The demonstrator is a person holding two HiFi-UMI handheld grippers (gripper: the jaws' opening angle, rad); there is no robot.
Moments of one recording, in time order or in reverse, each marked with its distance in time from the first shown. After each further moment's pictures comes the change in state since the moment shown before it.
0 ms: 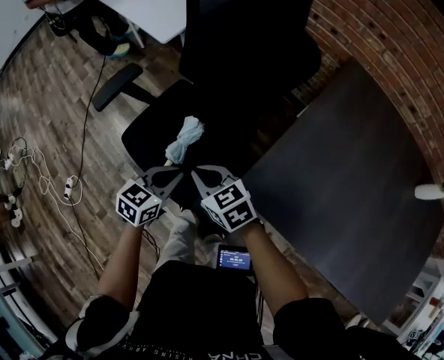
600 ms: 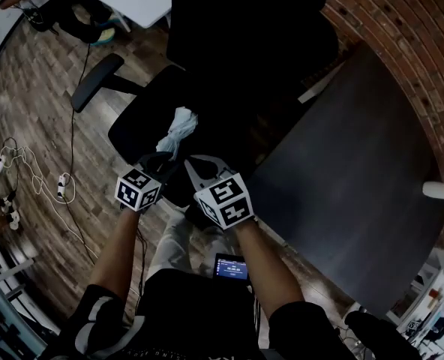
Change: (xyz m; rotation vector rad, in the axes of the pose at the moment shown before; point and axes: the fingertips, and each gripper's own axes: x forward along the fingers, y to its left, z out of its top) left arm 0.075 0.086 -0.068 -0.050 0.189 0.020; right arm 0.055 -0.057 -0.007 0.143 -0.050 -0.042
